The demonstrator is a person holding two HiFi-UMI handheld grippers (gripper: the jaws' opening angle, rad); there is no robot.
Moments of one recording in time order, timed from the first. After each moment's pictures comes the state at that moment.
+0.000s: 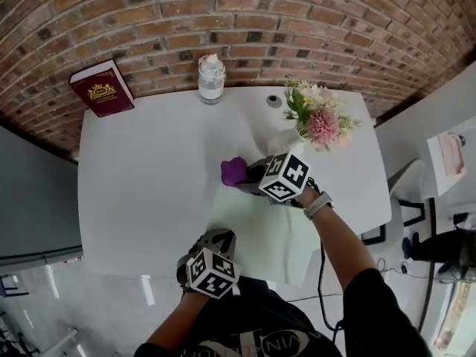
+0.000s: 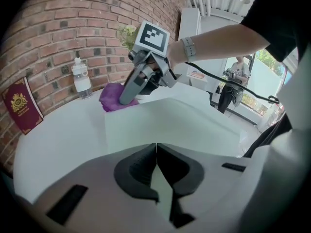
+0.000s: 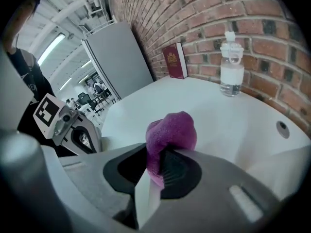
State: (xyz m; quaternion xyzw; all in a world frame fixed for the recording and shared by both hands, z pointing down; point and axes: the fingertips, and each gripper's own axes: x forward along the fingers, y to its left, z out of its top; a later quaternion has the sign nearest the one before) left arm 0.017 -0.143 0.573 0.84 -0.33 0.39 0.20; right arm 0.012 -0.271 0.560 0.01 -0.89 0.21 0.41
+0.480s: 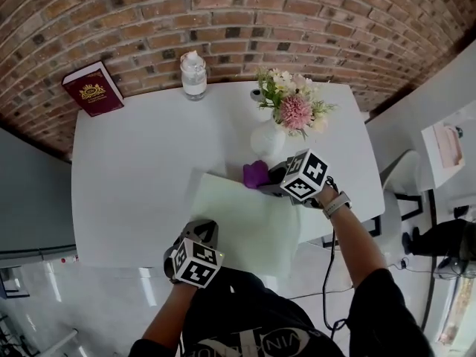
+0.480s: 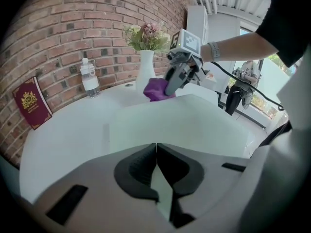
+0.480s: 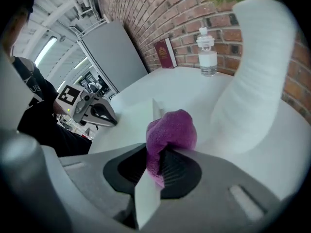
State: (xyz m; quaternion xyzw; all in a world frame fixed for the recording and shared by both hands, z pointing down) left arm 0.016 -0.145 0.574 0.81 -0.37 0.39 0.21; right arm 0.124 -0.241 0.559 0.04 -0.86 0.25 0.44
